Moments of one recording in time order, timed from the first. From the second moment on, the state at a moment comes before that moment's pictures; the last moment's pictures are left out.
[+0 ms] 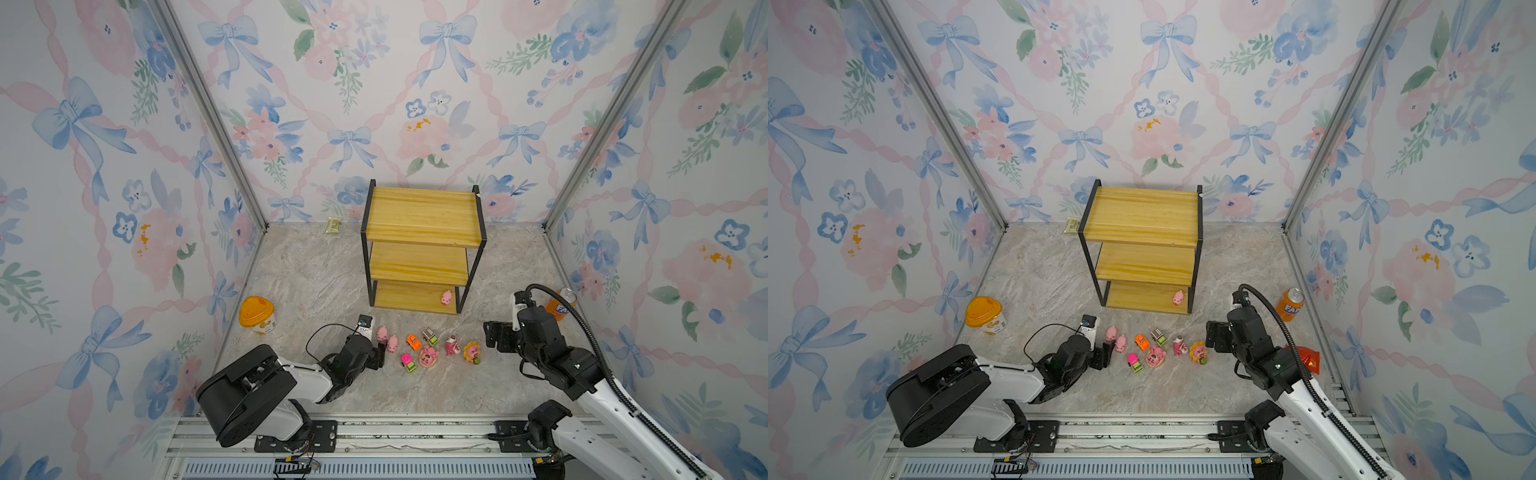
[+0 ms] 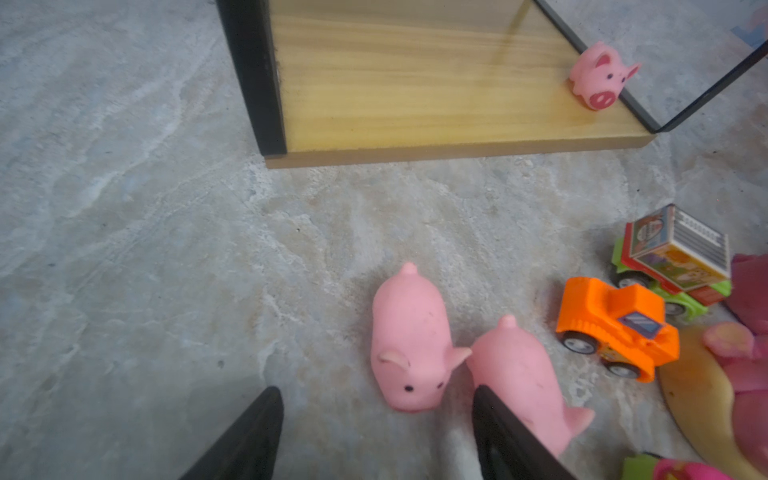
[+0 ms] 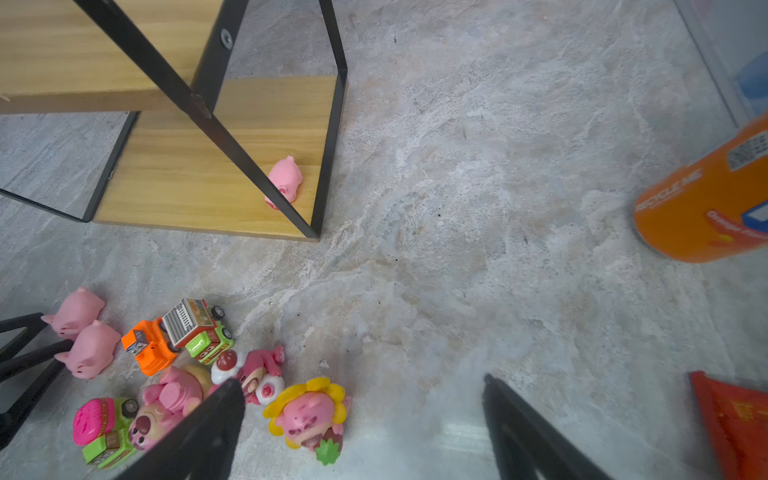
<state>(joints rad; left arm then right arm) -0.81 1.42 0.20 0.60 -0.29 -0.40 0.50 0.71 0.62 -0.67 0.23 0.42</state>
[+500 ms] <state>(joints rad) -0.81 1.50 0.25 0.62 -0.32 -0.39 0.50 0.71 0.62 -0.67 0.23 0.42</state>
